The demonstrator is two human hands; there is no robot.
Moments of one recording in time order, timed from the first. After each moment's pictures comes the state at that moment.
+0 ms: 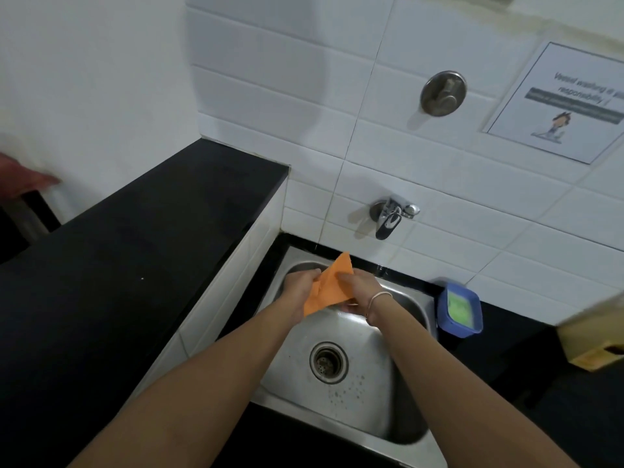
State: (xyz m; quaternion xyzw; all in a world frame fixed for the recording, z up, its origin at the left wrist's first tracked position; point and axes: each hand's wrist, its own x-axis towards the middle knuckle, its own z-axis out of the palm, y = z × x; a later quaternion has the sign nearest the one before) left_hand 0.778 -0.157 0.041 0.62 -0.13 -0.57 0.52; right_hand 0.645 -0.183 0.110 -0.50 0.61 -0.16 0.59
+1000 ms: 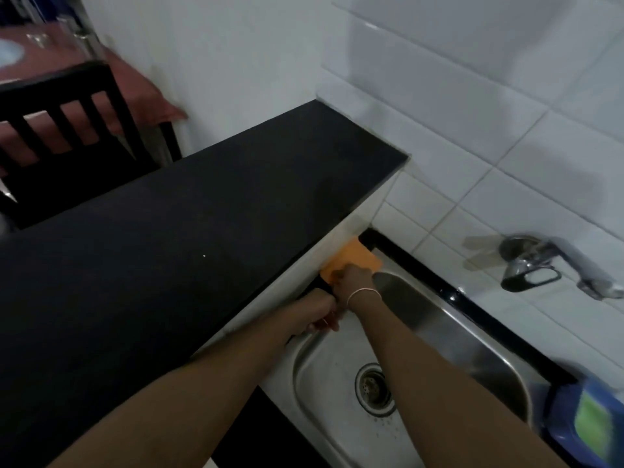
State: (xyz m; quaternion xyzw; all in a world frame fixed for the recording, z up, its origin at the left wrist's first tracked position) left_hand 0.863 -0.133 -0.013 0.72 -0.16 -0.62 0.28; right_hand 0.808 -0.244 -0.016 -0.91 0.35 0.17 0.15
